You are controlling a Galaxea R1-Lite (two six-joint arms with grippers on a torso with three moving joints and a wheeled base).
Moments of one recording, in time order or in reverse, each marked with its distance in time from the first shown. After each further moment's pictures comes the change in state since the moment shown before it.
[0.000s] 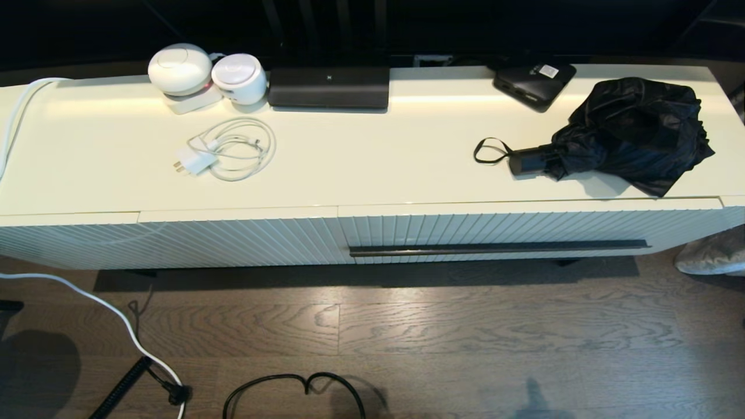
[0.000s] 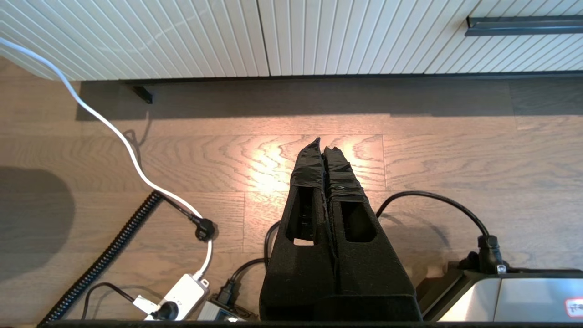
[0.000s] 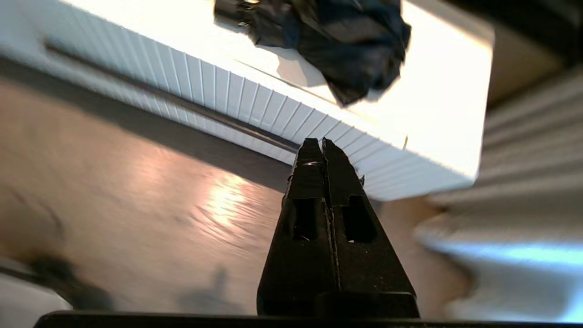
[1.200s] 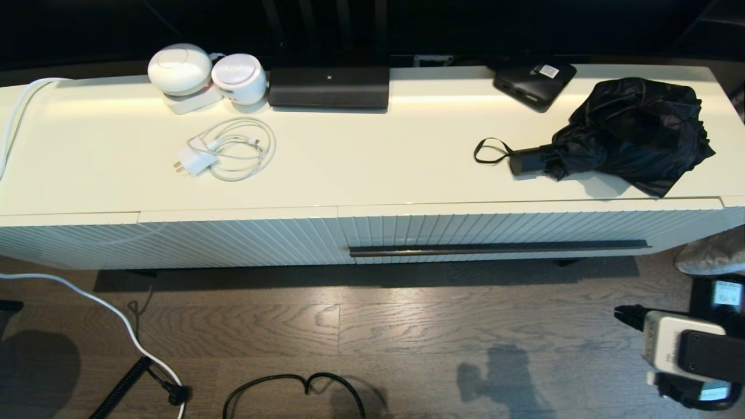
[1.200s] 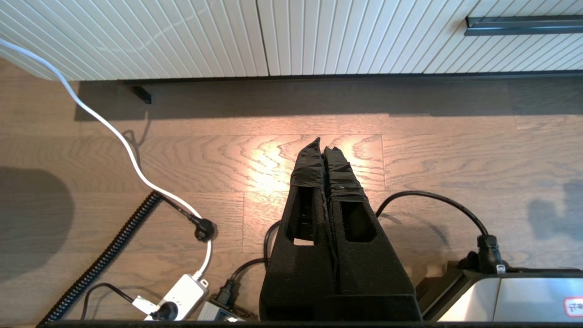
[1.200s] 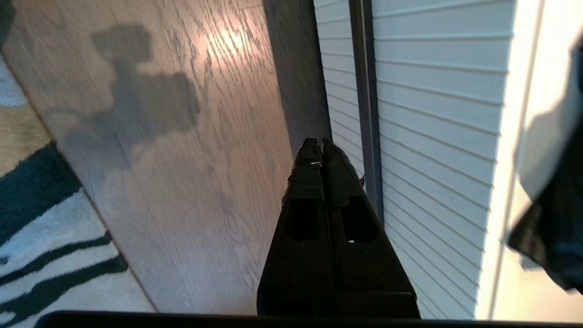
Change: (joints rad) left arm 0.000 0.000 0.000 0.000 0.000 0.000; right arm 0.209 0.699 0.252 -0.395 -0.023 -0.838
